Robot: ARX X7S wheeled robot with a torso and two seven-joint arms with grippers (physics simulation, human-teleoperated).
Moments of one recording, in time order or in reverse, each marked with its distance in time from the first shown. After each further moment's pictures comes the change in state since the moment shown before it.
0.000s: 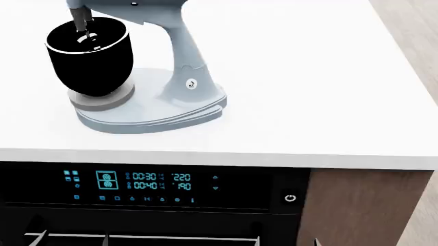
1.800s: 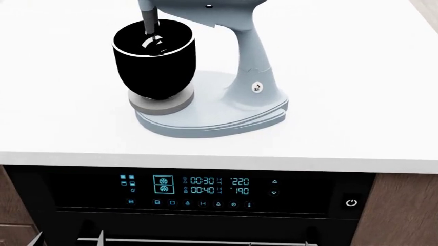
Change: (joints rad) left arm -0.007 -0.125 0.142 -0.024 -0.183 0.055 -0.157; right arm 0.038 0.119 -0.196 0.090 0.041 -0.023 0.180
